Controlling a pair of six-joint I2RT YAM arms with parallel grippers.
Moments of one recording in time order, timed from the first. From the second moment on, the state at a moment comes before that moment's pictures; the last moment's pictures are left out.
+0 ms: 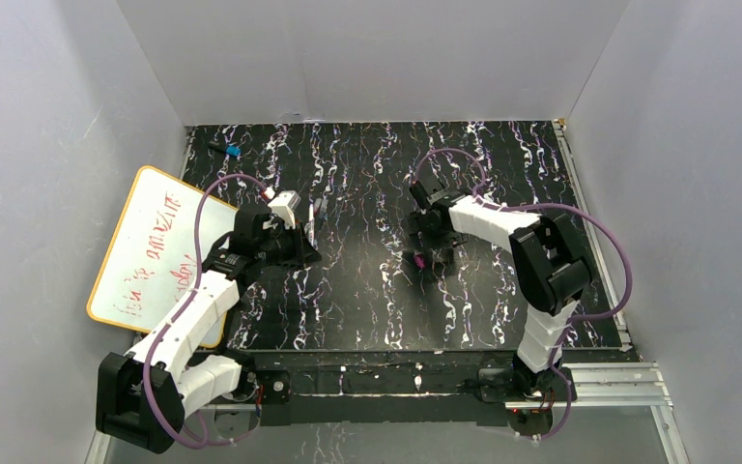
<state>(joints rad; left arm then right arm) -0.31 1.05 0.70 -0.36 0.38 -0.32 0.58 1.84 1.22 -0.62 0.19 0.24</state>
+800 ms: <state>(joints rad) -0.31 1.05 0.70 -0.36 0.38 -0.32 0.61 1.70 1.13 -0.51 0.05 0.19</state>
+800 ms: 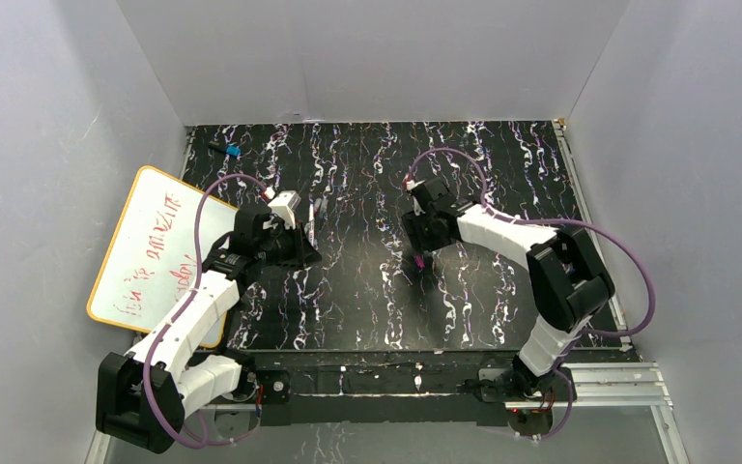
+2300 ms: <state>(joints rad) -0.31 1.06 0.70 -0.35 0.40 -0.31 0.66 1.81 1.15 -0.45 0.03 0.16</state>
